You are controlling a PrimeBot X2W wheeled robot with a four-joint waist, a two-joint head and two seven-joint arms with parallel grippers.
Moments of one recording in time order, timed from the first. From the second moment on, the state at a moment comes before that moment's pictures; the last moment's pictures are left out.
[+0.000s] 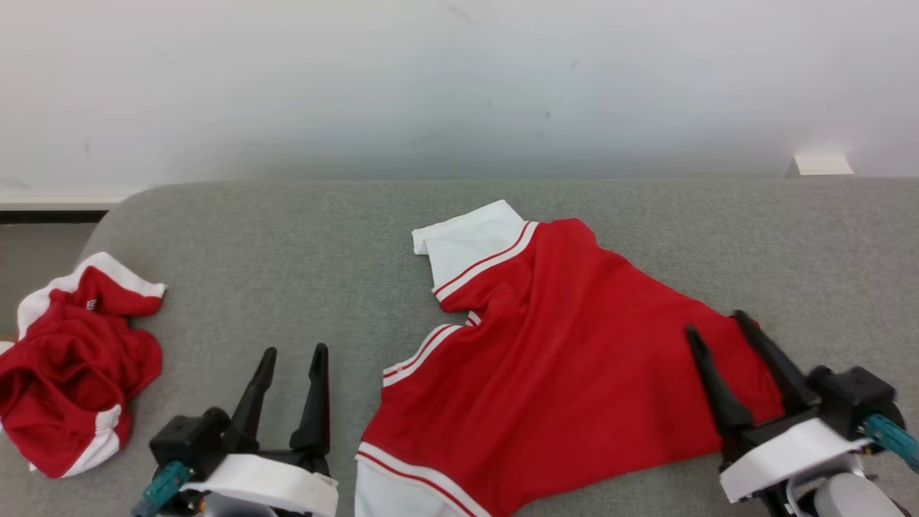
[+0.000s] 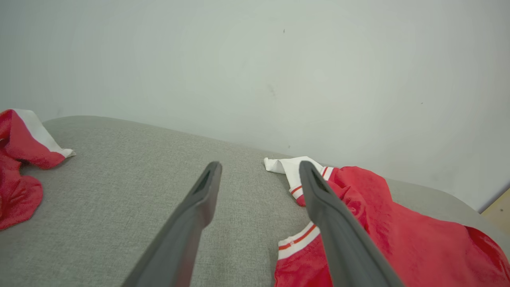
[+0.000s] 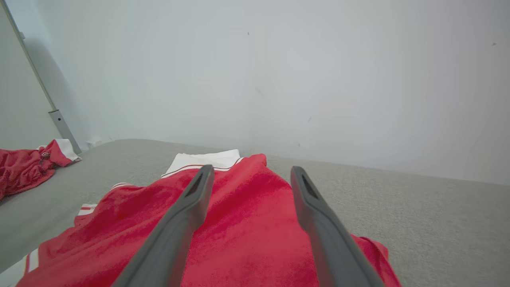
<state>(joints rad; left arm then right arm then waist) -0.16 0.05 -0.09 0.25 -0.32 -0.11 -0.26 -0.32 -0.27 0.40 0.33 0.52 0.13 -0.23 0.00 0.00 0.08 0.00</state>
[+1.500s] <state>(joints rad) -0.18 0.05 -0.09 0.25 -0.31 -0.13 -0.26 -0.30 -0.18 0.08 0.50 0.61 0.13 0.02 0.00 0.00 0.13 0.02</state>
